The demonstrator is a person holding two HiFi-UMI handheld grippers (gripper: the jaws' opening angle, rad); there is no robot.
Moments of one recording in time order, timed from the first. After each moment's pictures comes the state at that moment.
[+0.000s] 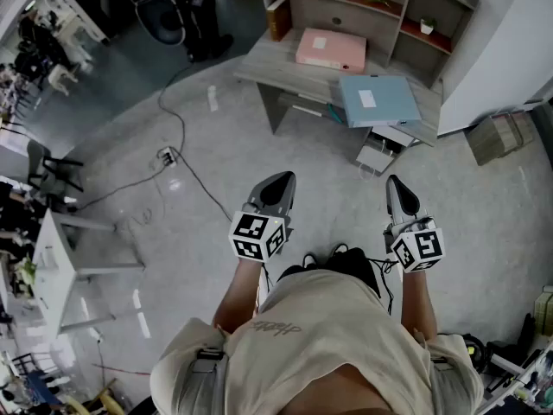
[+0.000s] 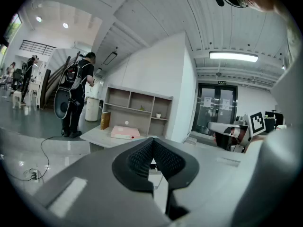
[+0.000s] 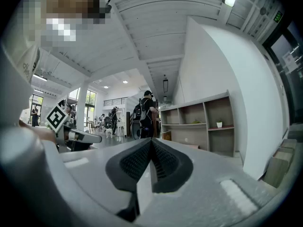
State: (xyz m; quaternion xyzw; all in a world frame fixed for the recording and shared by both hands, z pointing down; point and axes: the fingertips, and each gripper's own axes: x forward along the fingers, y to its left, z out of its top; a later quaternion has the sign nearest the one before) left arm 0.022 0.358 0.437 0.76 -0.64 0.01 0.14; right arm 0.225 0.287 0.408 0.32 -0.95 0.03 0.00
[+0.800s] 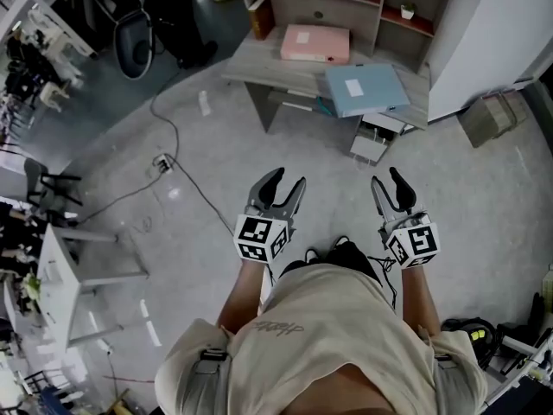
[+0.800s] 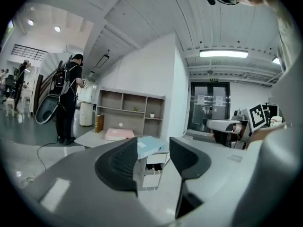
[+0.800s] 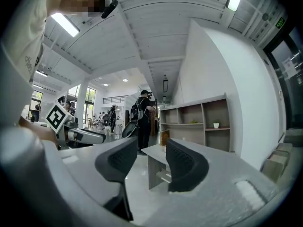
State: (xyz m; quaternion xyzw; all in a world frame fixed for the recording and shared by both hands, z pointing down) left arm 0.051 0.371 0.446 0.77 -0.62 0.03 0.10; right arm 0.235 0.314 0.417 0.33 -0.94 0.01 0.01
